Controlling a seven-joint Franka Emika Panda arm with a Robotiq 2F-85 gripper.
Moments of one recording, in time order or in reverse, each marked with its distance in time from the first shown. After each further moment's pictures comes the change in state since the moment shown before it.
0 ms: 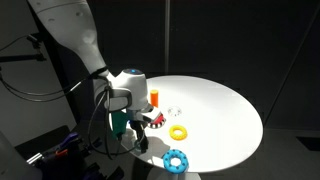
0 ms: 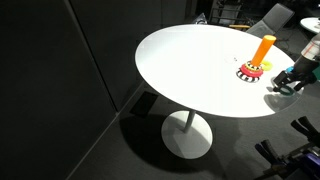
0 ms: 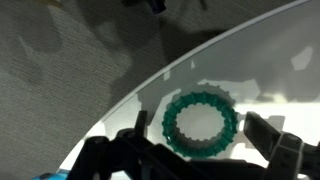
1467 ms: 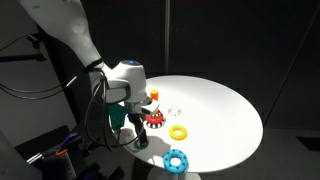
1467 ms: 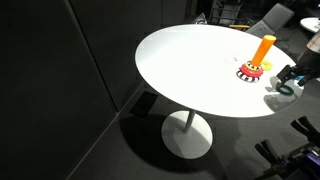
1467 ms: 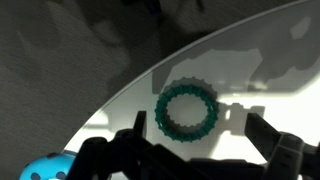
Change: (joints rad) arm 0.000 -0.096 0.004 -0.023 -0.032 -0.068 0.000
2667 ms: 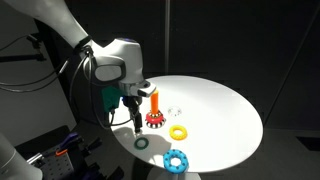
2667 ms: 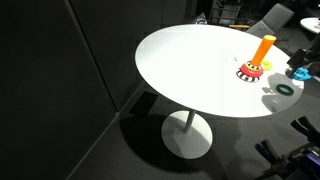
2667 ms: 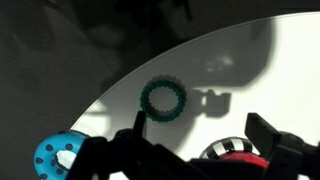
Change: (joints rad) arm 0.000 -0.226 0.026 -0.024 0.000 -0.220 -0.001
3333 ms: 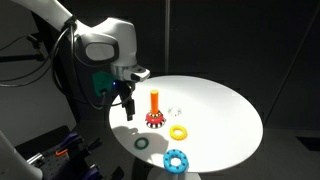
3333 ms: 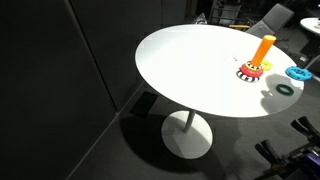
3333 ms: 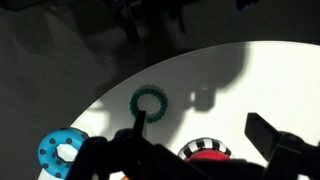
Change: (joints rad) arm 0.019 -0.181 0.020 -0.006 -0.001 -0.213 0.000
